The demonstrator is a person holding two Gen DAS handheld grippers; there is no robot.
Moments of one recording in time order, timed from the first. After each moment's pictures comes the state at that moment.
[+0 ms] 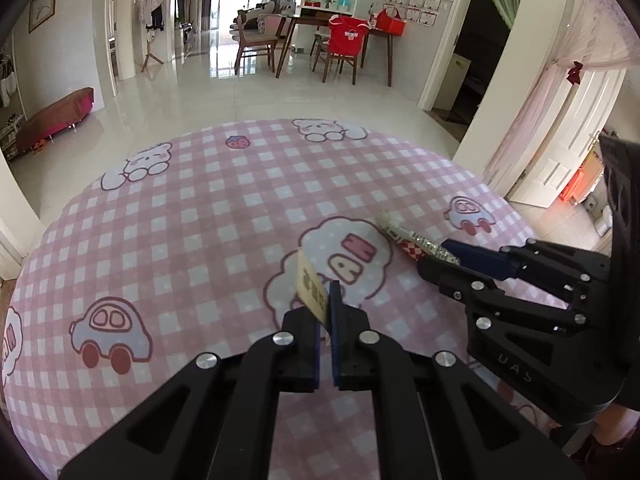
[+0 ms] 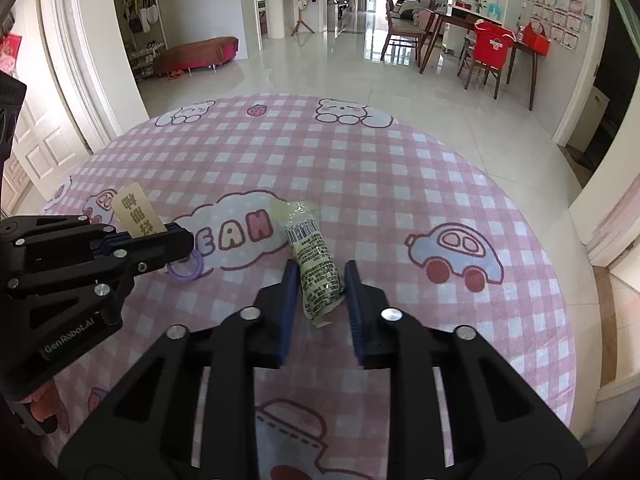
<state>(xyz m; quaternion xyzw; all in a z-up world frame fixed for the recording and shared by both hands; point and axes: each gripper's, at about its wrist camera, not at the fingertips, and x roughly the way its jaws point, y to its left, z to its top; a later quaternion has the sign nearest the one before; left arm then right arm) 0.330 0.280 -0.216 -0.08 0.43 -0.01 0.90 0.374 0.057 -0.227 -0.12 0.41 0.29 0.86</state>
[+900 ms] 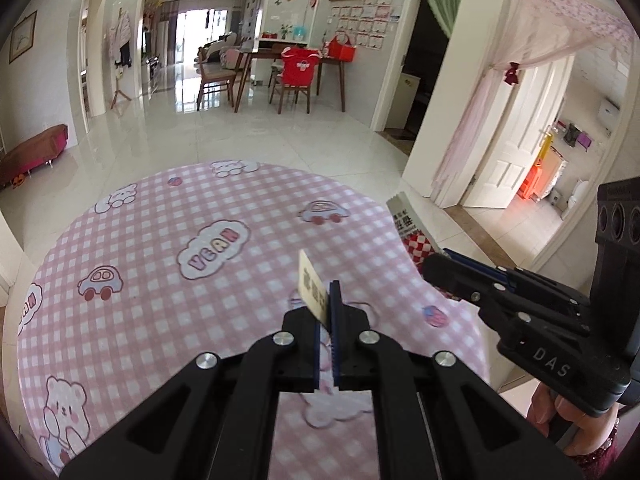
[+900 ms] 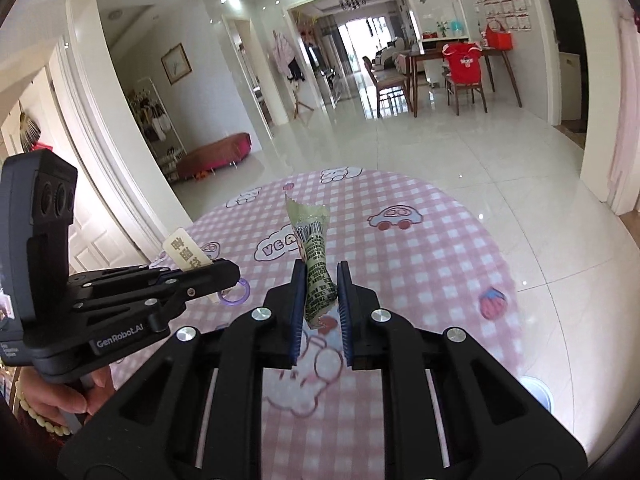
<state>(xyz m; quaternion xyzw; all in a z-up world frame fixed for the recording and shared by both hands) 0.218 0.186 -0.136 -0.06 0.37 -0.08 0.92 0.243 -0.080 -0.149 0.06 0.32 0.32 0.89</state>
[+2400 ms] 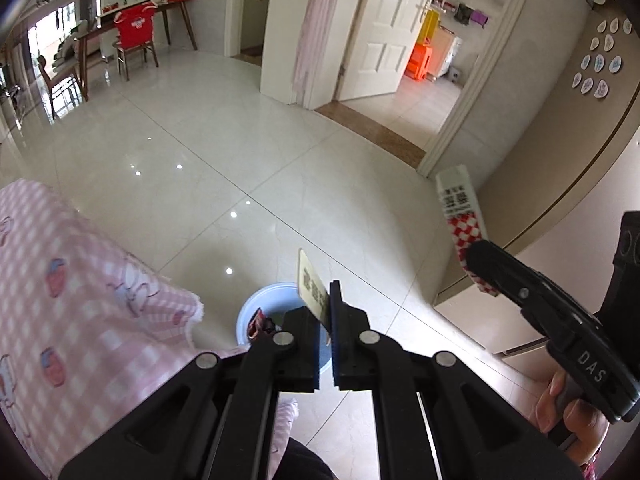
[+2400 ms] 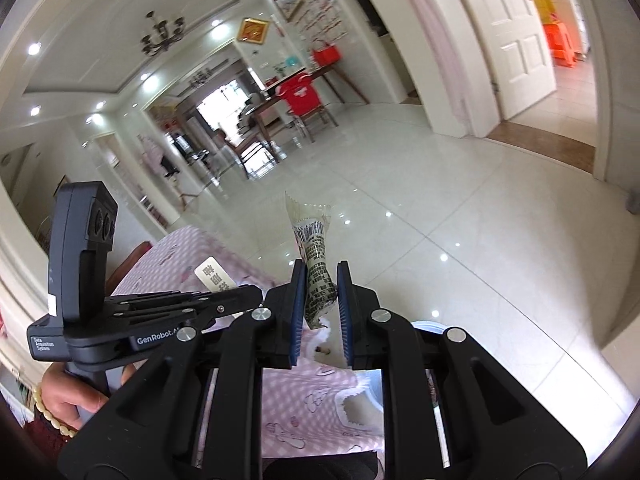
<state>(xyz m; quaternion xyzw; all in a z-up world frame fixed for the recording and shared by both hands) 0.270 -0.142 -0.233 0.06 0.48 -0.29 0.83 0.141 -0.400 -0.223 0.25 0.29 0.07 0.92</state>
